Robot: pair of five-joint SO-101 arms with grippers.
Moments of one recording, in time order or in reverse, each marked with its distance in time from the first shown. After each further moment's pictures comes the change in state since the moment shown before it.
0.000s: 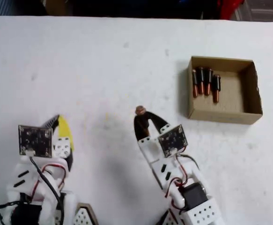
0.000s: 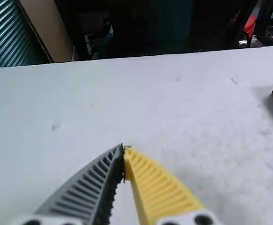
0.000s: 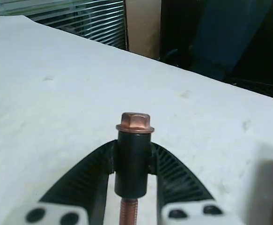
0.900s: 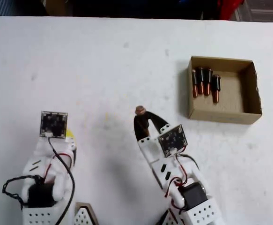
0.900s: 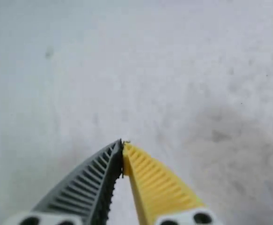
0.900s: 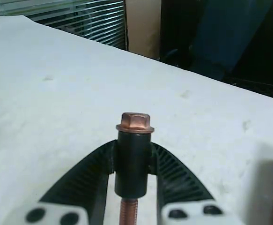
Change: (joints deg) left arm -6.3 0.3 22.8 -6.2 -5.2; right arm 0.0 0.0 0.0 0.0 0.0
